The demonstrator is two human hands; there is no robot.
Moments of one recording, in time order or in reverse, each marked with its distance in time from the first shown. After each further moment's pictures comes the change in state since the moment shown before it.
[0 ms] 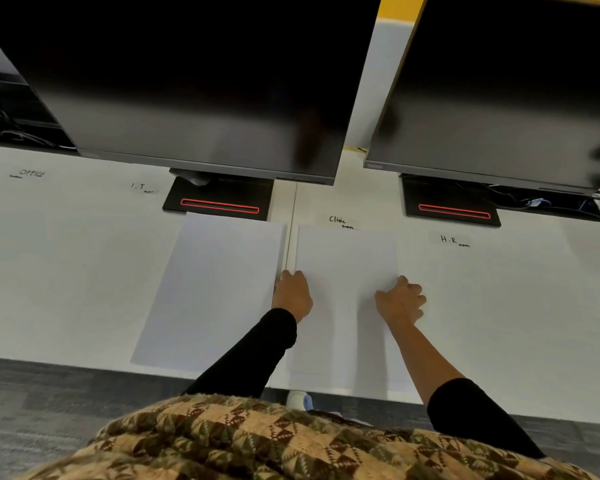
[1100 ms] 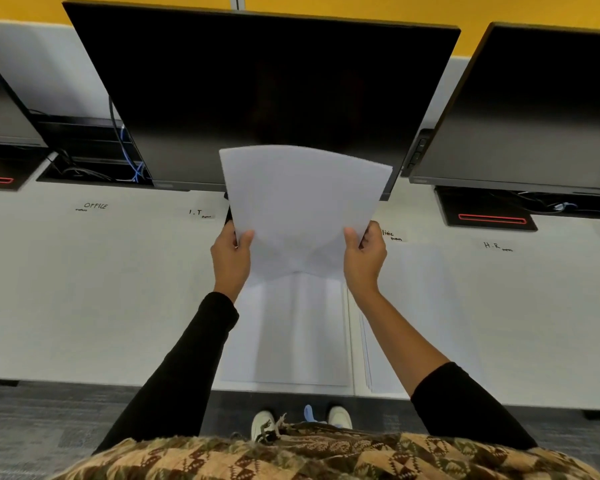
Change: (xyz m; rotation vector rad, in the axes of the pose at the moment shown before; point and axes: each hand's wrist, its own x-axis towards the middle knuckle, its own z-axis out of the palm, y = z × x) left_hand -0.010 -0.153 -0.165 -0.889 0.583 0.211; right_hand -0.142 -0.174 0.033 1.075 0.155 -0.541
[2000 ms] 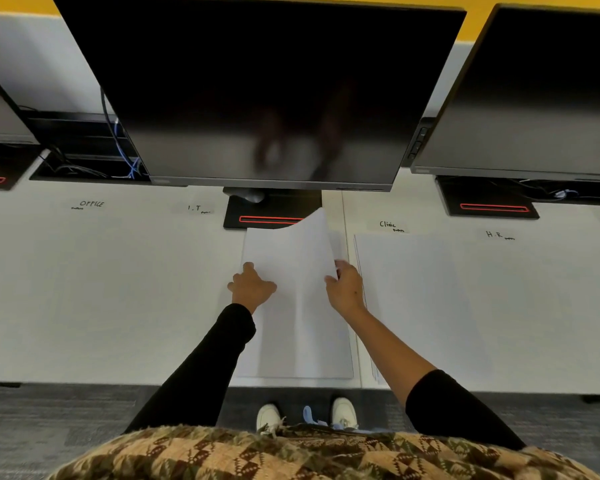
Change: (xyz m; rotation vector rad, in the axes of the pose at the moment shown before) left_hand -0.011 -0.053 0.017 0.589 -0.378 -0.529; right_hand -0.028 0.058 0.007 -0.563 -0.356 0.350
